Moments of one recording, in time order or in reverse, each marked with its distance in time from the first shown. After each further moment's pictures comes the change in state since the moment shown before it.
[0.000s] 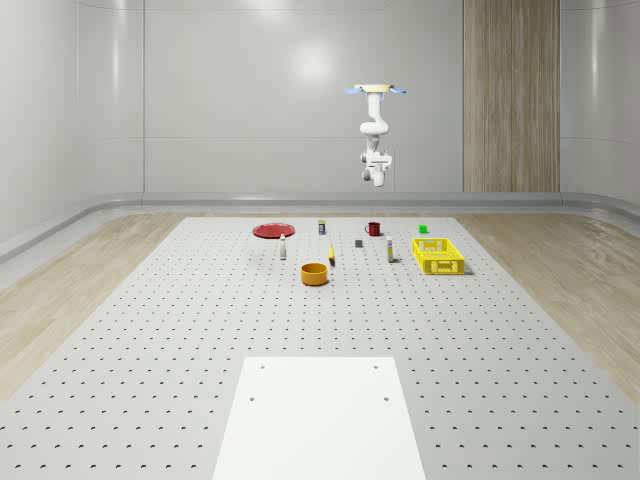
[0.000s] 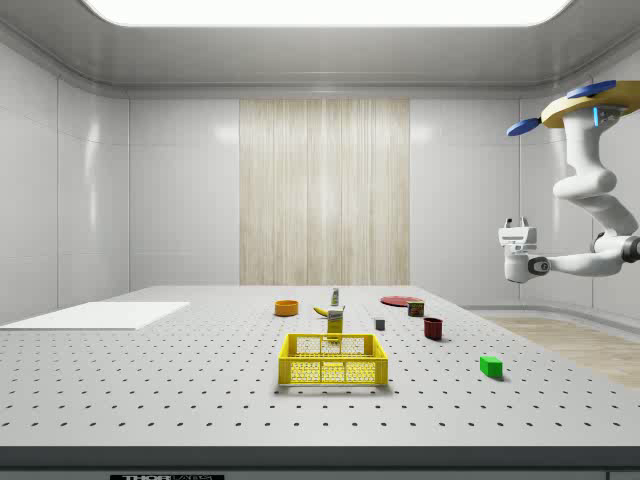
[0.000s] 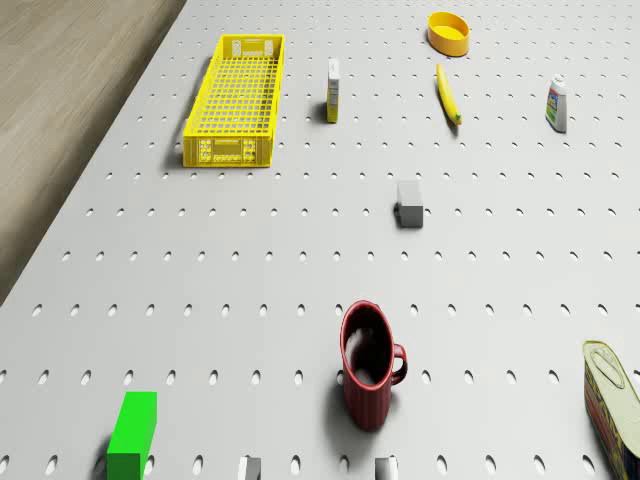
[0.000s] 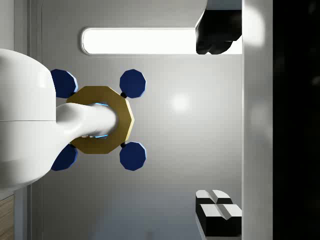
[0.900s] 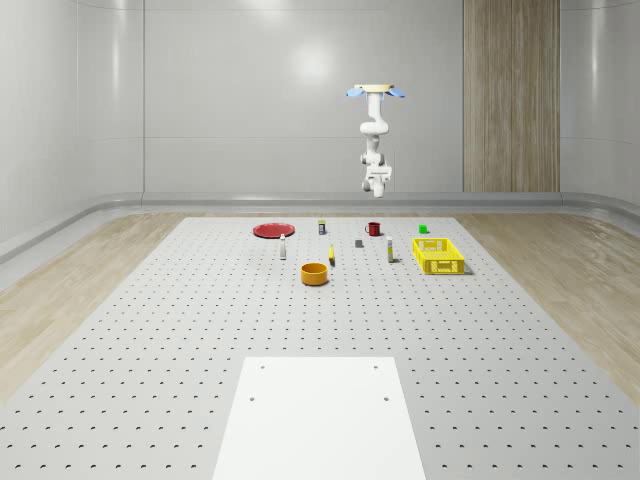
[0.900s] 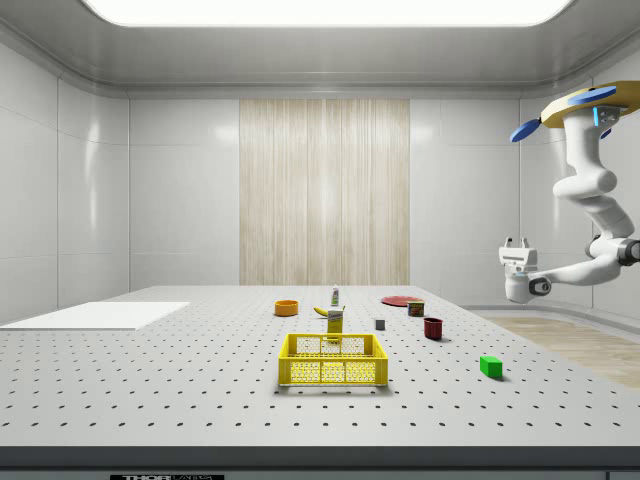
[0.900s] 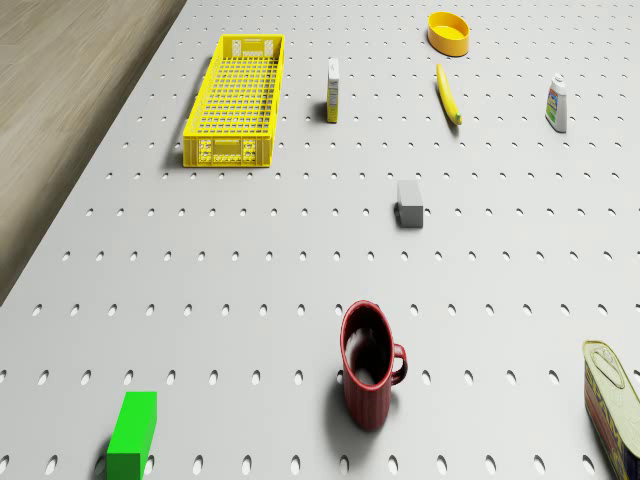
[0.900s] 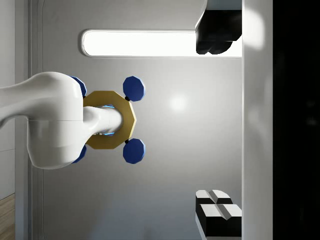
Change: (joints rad) arm -0.006 0.082 0.003 0.283 0.002 -0.187 -0.003
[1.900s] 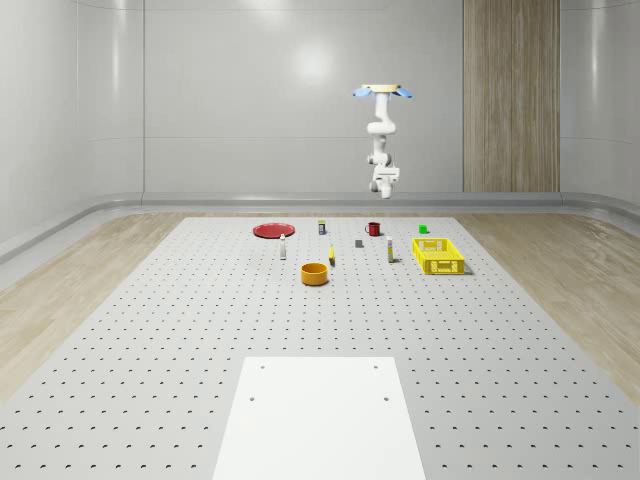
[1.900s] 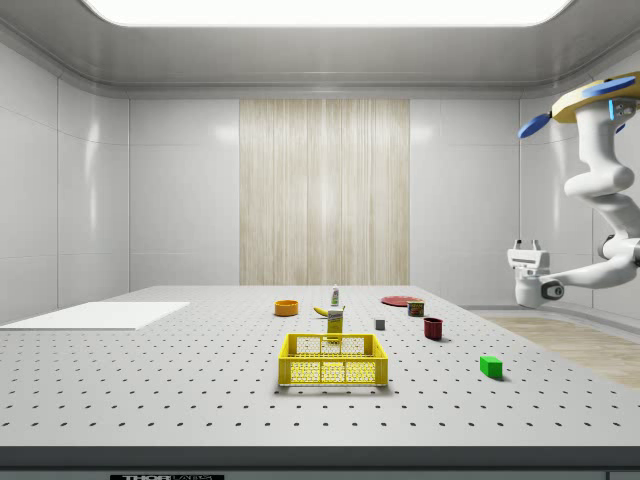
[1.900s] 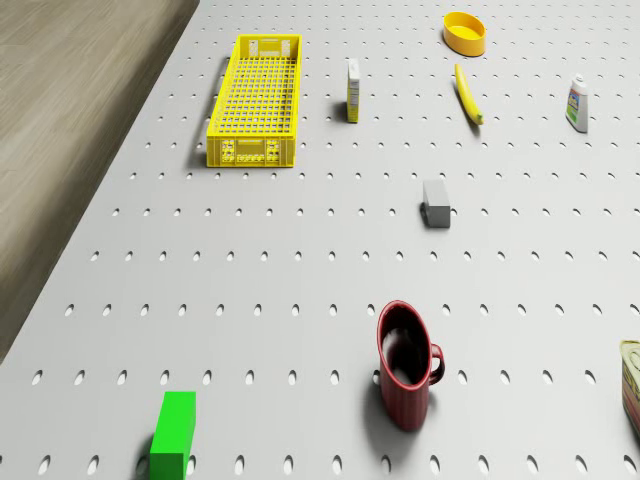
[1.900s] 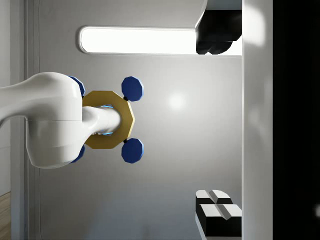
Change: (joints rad) arm -0.003 -0.002 0.002 0.009 -0.001 0.004 -0.001
